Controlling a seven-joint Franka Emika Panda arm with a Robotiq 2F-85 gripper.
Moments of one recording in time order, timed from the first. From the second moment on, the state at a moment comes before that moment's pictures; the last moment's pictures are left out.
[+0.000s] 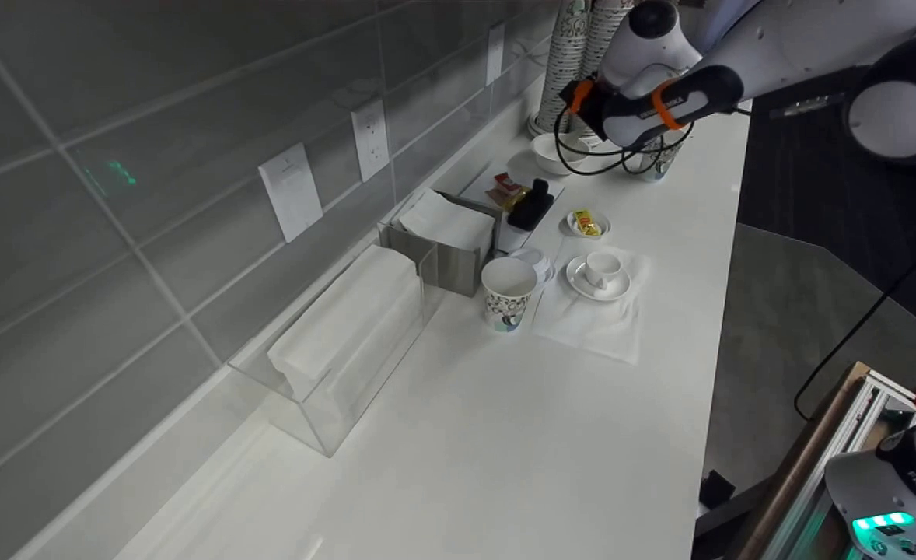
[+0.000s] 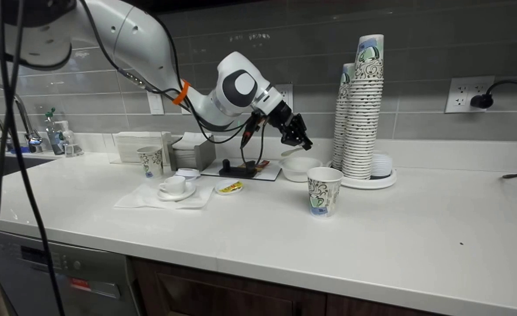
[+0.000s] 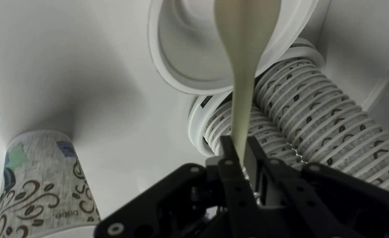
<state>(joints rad) 0.21 0.72 -0.62 -1.57 -0.21 2.81 1.59</state>
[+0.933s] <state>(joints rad) 0.22 0.94 -0.70 -1.28 -0.23 2.54 1.96</state>
